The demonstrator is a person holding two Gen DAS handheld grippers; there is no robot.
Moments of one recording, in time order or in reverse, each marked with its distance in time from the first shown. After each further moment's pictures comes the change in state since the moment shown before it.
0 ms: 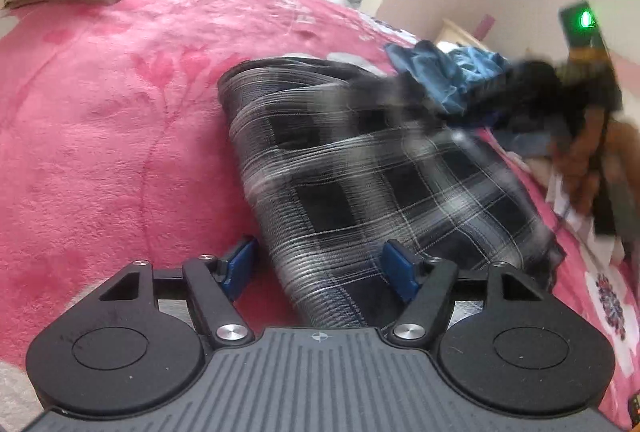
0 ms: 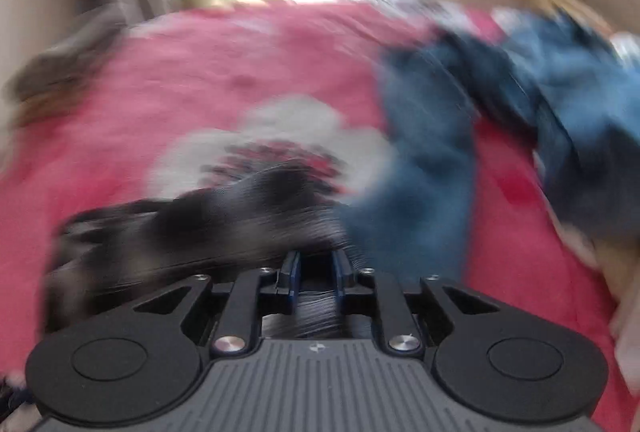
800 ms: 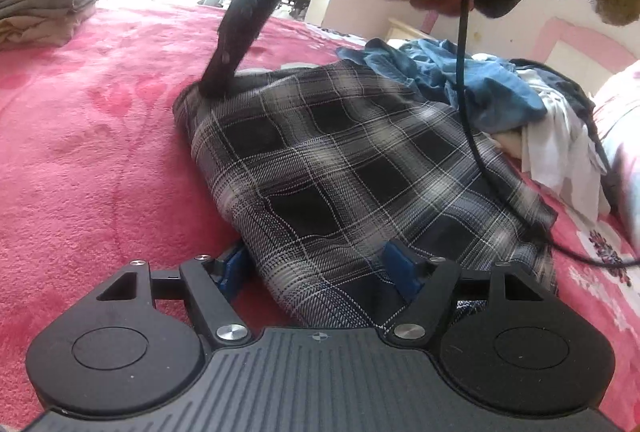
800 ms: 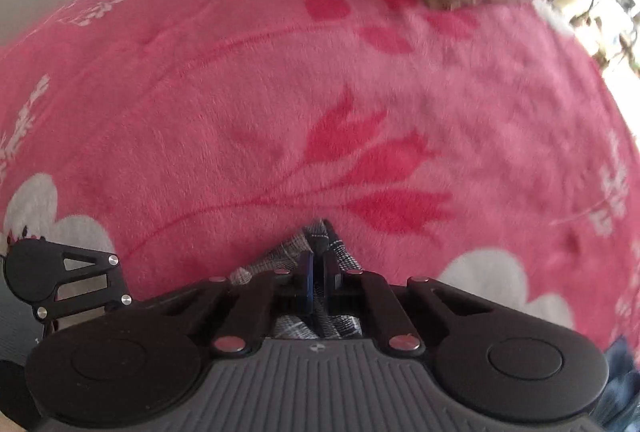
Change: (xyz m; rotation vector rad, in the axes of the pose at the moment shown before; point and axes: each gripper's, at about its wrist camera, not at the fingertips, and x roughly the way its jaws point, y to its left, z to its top) left arm 0.008 0.000 -0.014 0.166 -0.060 -0.090; right arm 0.025 0.229 0.016 -1.103 0.286 0.379
